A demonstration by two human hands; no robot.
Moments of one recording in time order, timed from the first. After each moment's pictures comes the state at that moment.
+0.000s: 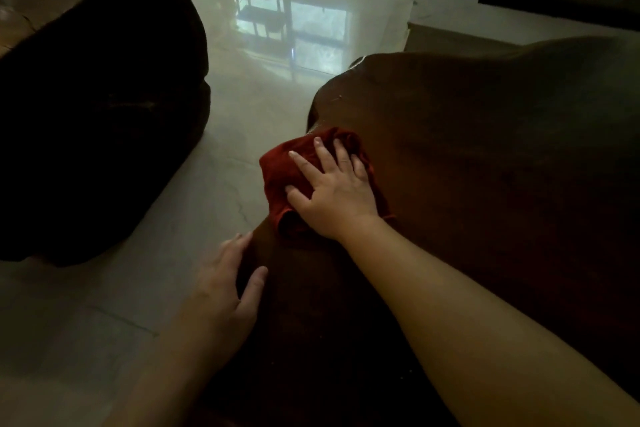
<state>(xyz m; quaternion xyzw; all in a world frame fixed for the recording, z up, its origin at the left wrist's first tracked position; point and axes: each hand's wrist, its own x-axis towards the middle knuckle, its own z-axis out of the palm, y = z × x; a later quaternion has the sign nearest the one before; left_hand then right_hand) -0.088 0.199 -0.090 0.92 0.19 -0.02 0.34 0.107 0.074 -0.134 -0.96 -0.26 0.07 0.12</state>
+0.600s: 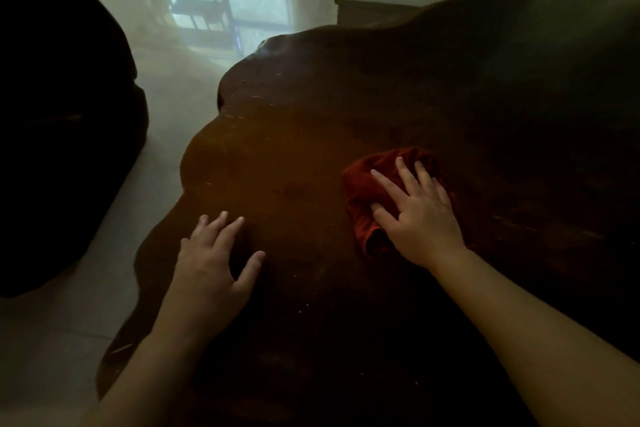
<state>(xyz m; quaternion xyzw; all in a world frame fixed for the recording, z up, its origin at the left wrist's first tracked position) -0.076 0.107 -0.085 0.97 0.08 -0.07 0.22 0.040 -0.198 -0.122 -0.98 -0.10 0.09 0.12</state>
